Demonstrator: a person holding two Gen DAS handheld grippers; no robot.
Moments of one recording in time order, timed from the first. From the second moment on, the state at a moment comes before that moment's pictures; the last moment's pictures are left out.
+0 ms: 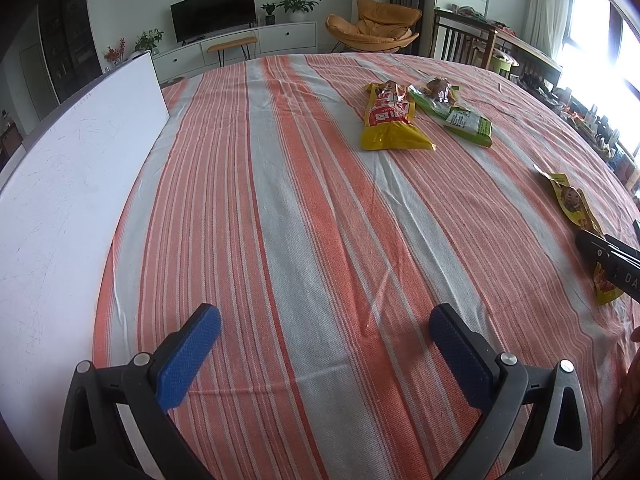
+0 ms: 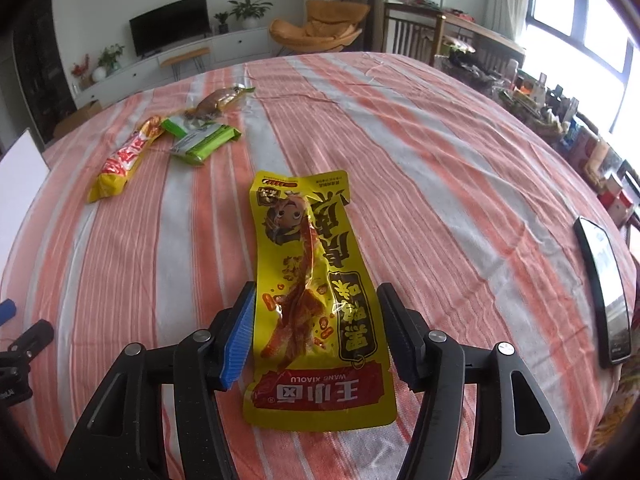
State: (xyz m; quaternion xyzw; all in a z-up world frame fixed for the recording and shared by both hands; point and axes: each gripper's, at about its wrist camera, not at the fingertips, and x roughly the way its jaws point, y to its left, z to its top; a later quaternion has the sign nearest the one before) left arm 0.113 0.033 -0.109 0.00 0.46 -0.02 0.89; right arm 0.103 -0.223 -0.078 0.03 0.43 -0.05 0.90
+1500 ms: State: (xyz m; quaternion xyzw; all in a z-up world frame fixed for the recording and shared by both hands) left arm 0.152 0.034 -0.087 -0.04 0.50 -0.05 0.87; right arm 0.101 -0.226 -0.081 0.03 0.44 -0.05 0.90
